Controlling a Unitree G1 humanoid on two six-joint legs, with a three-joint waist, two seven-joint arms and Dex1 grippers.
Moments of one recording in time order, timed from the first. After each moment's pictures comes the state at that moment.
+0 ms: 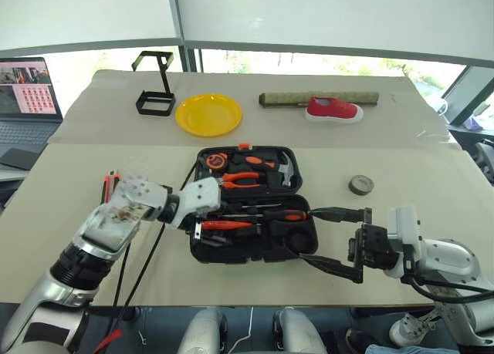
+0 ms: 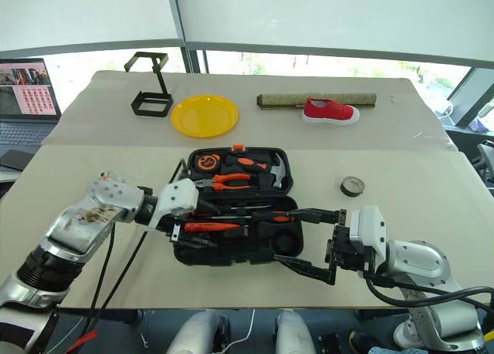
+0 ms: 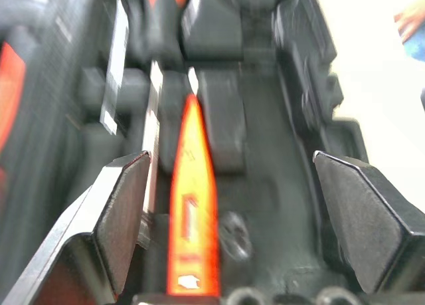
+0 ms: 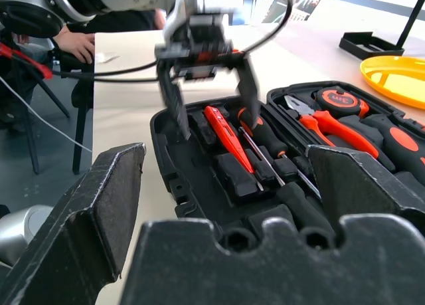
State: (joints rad) left arm -0.51 0.76 -0.25 -0.18 -0.26 0.45 -1.28; right arm 0.10 -0.71 -0.14 -0.51 0.63 0.21 1.08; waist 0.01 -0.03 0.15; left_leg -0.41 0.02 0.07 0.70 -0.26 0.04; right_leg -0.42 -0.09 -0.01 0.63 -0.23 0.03
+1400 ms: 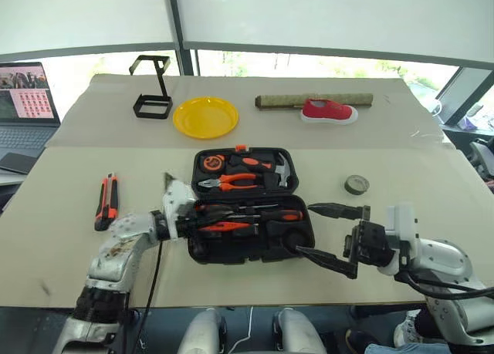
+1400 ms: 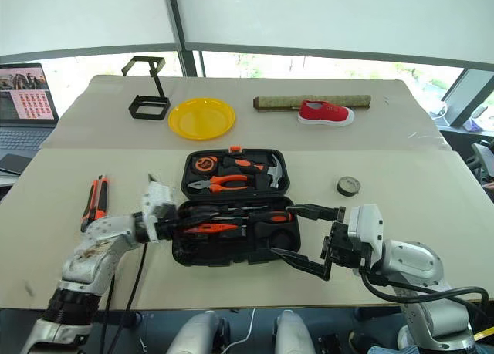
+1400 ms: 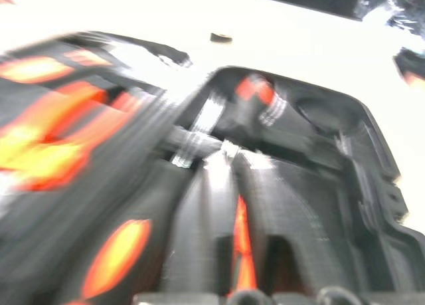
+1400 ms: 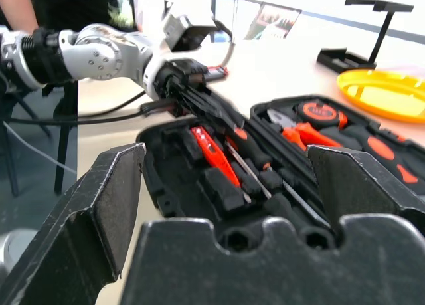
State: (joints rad) left arm -0.14 0.54 0.11 -0.12 -0.40 0.21 -1.01; right arm 0.10 -0.63 -0.14 -0.51 0.63 0.17 1.04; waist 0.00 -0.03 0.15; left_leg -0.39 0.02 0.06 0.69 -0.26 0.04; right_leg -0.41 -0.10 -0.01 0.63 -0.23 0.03
